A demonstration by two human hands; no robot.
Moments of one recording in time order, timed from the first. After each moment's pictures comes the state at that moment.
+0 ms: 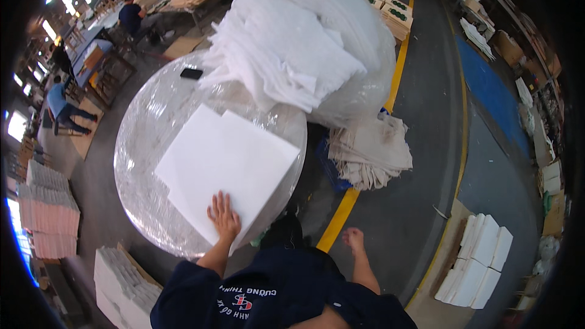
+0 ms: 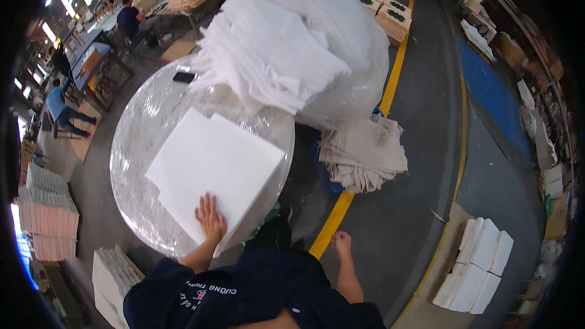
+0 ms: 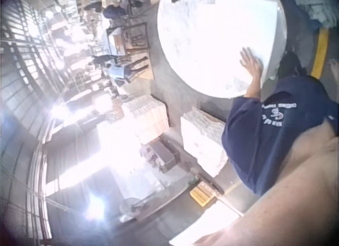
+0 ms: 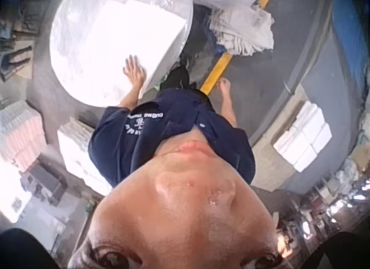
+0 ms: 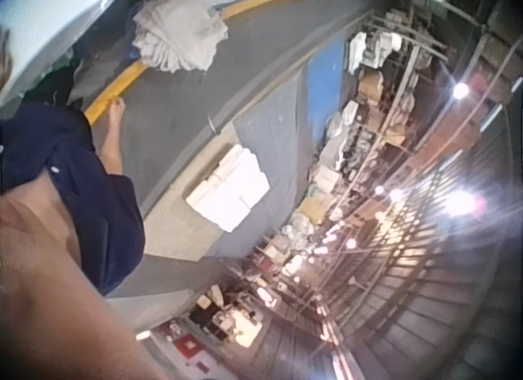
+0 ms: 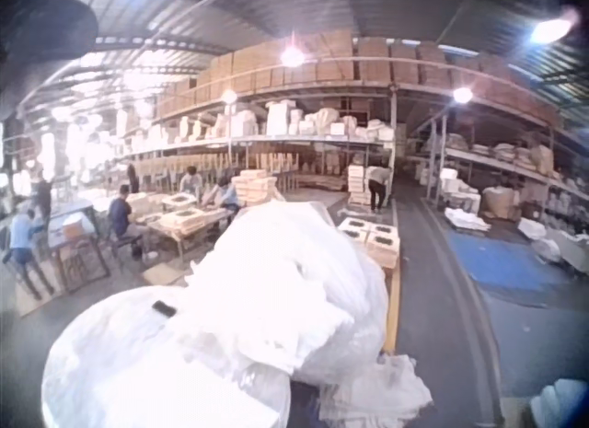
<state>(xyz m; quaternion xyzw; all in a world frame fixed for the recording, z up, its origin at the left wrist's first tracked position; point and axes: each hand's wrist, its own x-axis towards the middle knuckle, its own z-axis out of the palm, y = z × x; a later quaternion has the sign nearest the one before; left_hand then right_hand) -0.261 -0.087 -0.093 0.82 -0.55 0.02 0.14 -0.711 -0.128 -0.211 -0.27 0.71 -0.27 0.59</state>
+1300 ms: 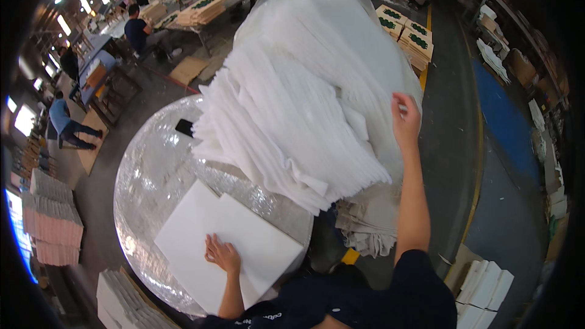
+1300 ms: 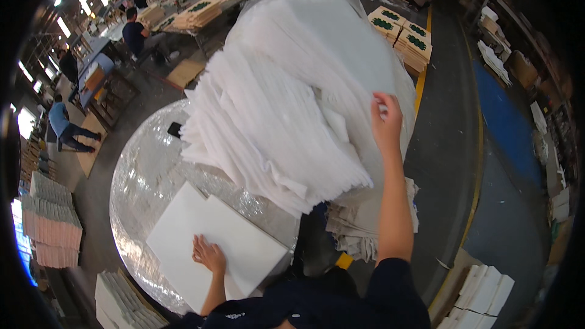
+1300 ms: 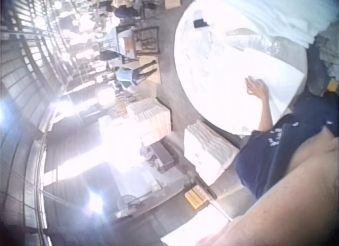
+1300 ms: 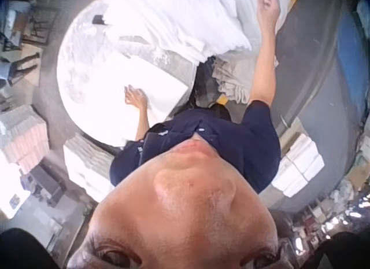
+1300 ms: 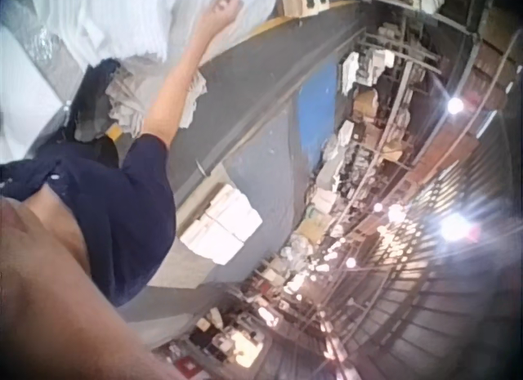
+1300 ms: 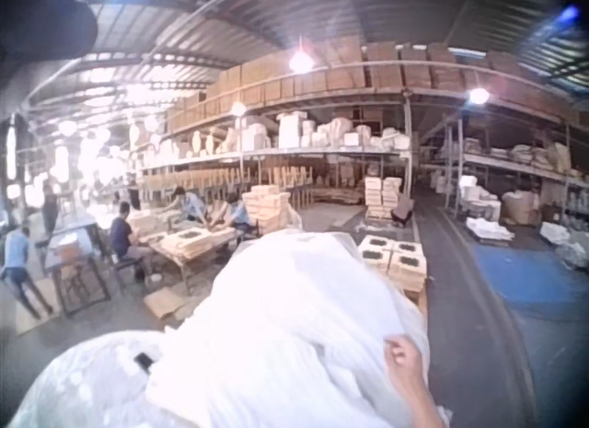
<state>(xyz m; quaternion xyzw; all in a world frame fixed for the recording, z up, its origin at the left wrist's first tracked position) -0.225 -0.317 -0.093 0.95 -0.27 0.05 0.14 -0.551 -0.774 0.101 -0.70 0.42 -0.55 0.15</state>
